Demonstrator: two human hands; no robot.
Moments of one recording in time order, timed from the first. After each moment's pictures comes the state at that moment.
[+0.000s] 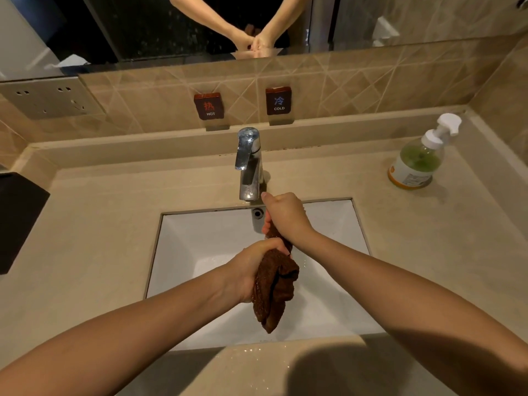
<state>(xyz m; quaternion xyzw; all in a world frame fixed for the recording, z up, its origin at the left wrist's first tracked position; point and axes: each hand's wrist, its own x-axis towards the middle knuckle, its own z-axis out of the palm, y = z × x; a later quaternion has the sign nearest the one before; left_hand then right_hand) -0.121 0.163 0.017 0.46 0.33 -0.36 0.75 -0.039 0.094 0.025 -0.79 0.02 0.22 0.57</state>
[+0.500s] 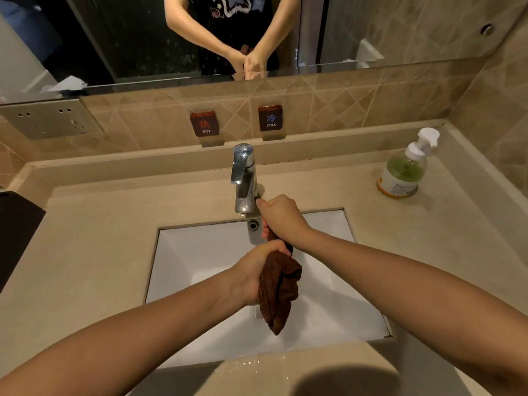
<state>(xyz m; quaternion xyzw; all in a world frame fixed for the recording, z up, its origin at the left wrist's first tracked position) -0.110 0.154 0.023 0.45 0.31 -0.35 0.76 -0.029 0.093 0.039 -0.81 -0.01 0.21 0.54</state>
